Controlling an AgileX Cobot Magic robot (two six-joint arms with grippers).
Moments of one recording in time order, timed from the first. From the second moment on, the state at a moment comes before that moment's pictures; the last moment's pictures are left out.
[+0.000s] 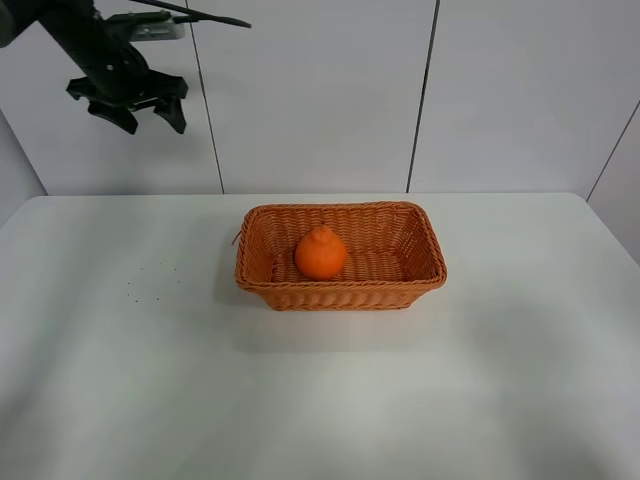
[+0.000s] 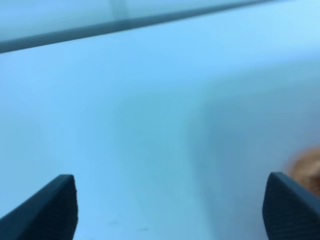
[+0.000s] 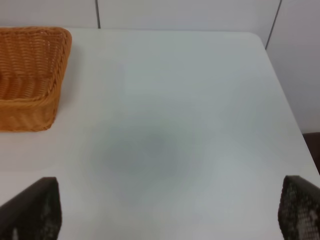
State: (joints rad) left arm -0.07 2.26 -2.37 -0.05 1.19 0.08; right arm 0.00 -0.01 -0.50 -0.03 1.03 0.03
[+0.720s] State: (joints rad) left arm 0.06 2.13 -2.17 -0.05 1.19 0.06; right arm 0.00 -0.01 -0.50 -0.03 1.03 0.03
